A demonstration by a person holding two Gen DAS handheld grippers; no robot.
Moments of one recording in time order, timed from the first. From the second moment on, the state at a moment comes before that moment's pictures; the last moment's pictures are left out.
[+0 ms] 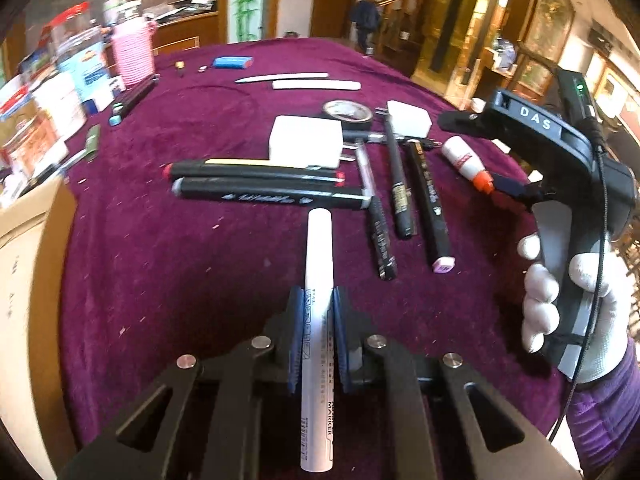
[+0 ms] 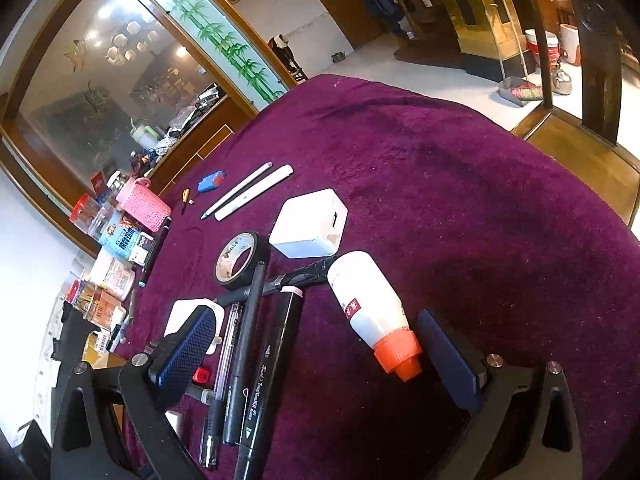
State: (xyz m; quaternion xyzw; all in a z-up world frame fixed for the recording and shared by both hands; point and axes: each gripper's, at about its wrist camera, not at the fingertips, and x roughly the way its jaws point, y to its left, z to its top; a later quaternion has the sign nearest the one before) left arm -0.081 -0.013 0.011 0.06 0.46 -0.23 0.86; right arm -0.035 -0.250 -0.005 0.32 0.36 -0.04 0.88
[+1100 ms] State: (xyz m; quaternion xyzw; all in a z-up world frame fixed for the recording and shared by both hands) left arm -0.083 -0.010 0.005 0.06 0.46 -0.21 0.86; right arm -0.035 -0.254 -0.008 0.32 0.35 -0.04 0.88
